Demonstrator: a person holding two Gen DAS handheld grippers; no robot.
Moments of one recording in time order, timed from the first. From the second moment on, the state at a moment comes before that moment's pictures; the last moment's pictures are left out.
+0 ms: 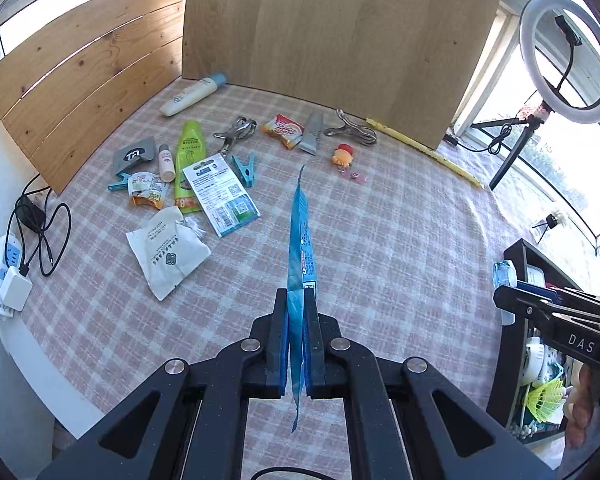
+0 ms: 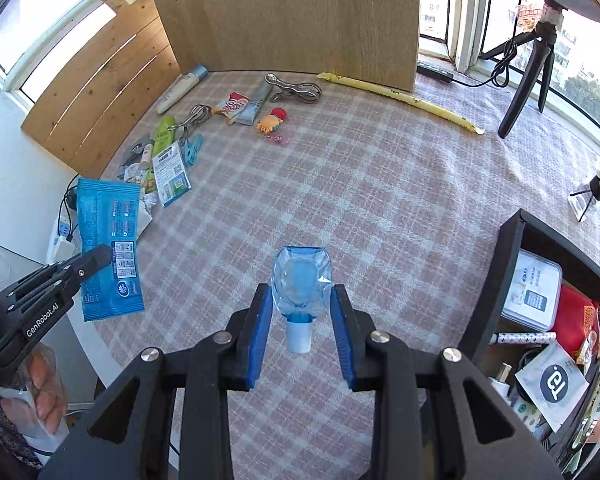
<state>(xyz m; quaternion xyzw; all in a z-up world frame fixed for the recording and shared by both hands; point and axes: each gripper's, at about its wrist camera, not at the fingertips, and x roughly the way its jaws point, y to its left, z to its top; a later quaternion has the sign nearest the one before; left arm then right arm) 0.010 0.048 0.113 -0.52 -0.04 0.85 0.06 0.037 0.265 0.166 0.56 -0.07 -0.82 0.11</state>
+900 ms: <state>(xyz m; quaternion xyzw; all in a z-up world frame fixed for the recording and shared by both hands) 0.104 0.280 0.143 -0.51 0.04 0.82 0.25 0.196 0.478 0.207 0.52 -0.12 -0.84 -0.02</state>
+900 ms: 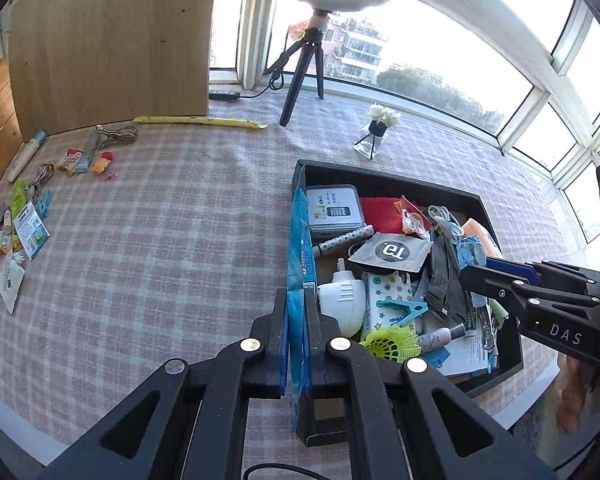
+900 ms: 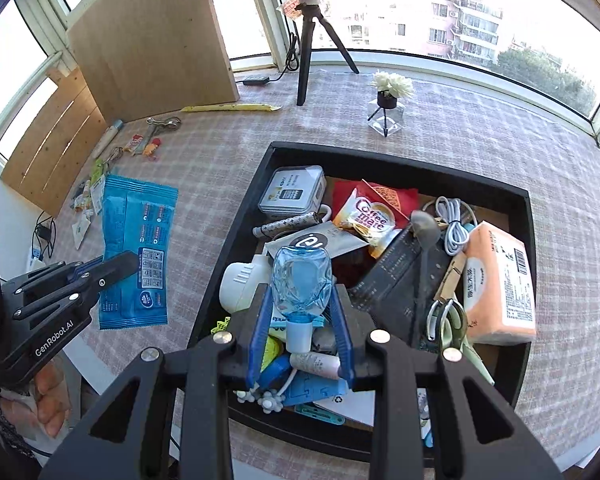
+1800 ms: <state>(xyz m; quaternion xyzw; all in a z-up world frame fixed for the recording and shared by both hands) 0.143 0.419 0.155 -0.48 0.10 0.80 0.35 0.278 0.572 0.198 0.52 -0.18 -0.83 -0.12</state>
